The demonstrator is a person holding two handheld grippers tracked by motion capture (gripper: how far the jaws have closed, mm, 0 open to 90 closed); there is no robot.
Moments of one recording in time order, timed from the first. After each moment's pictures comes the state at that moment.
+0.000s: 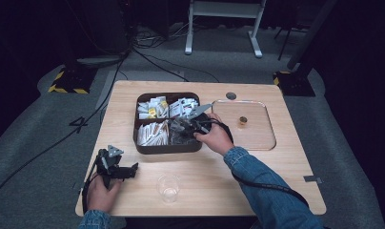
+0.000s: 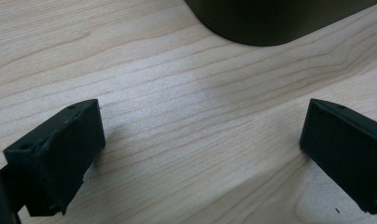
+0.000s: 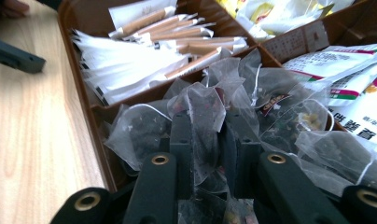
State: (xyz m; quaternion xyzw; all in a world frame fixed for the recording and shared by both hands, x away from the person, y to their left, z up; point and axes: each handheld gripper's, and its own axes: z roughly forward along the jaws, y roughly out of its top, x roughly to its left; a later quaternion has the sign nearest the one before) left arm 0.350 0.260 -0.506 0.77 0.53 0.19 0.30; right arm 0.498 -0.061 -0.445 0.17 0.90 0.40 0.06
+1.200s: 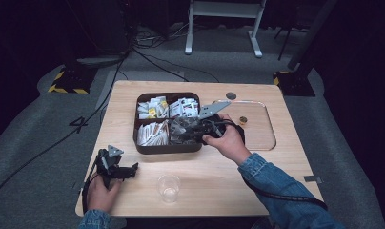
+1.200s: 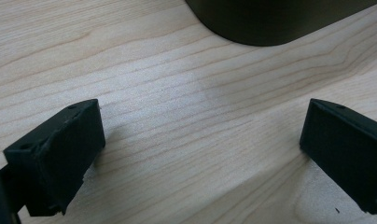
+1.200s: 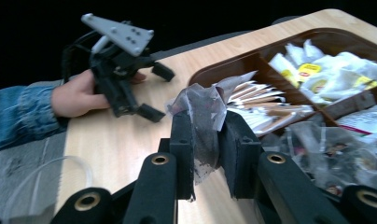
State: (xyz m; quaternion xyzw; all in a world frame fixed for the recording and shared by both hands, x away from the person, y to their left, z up) left arm 0.350 0.260 -0.506 0.77 0.53 0.19 0.30; right arm 0.436 -0.081 -0.373 0.14 0.86 0.49 -0.01
